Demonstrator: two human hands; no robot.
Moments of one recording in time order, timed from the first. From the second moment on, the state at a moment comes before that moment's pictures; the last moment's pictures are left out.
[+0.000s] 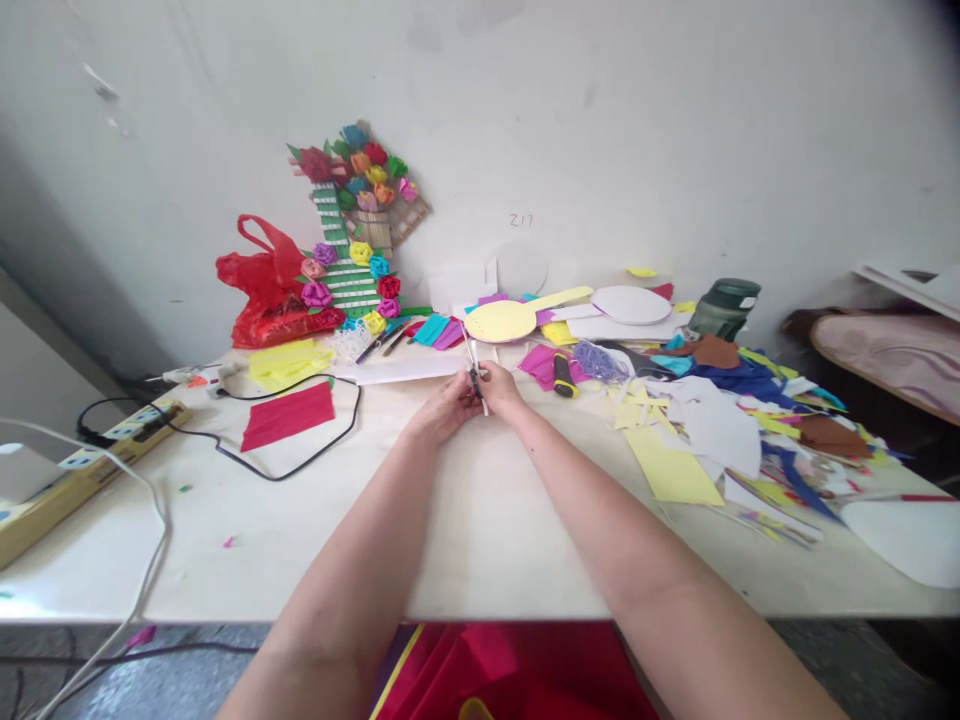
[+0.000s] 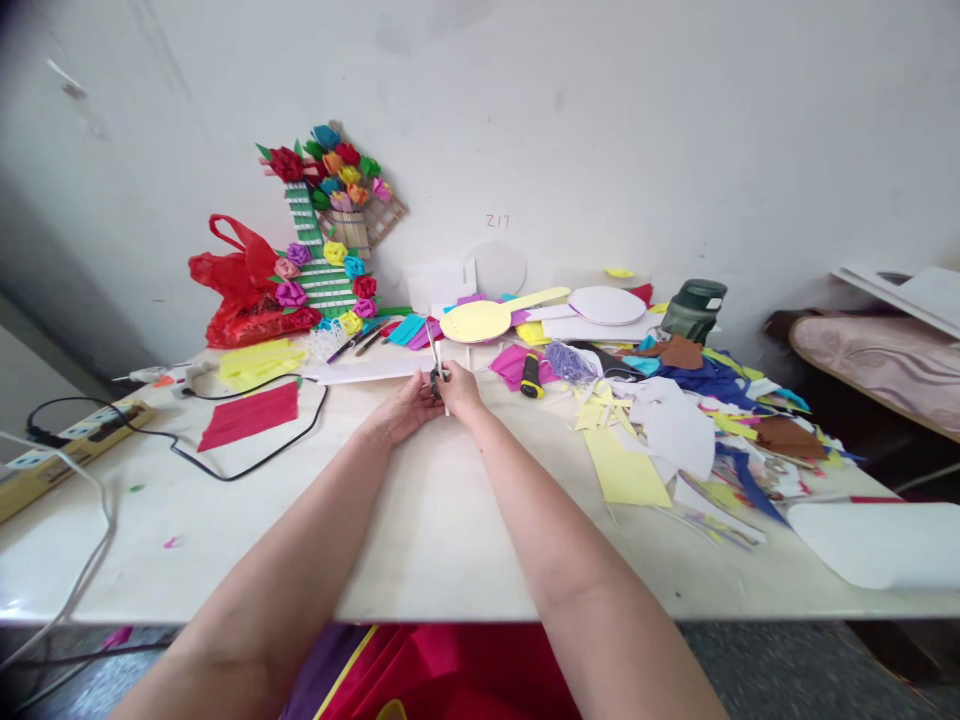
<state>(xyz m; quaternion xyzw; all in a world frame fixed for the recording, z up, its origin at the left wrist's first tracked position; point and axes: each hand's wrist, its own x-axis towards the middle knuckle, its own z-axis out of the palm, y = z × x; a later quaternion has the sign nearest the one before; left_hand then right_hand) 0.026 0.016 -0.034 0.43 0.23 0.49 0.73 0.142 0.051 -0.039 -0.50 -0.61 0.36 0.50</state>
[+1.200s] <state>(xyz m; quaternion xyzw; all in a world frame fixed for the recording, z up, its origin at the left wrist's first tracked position) 0.035 0.022 -0.026 0.48 0.37 0.61 0.51 0.153 0.033 -0.009 -0.43 -0.47 0.57 0.52</state>
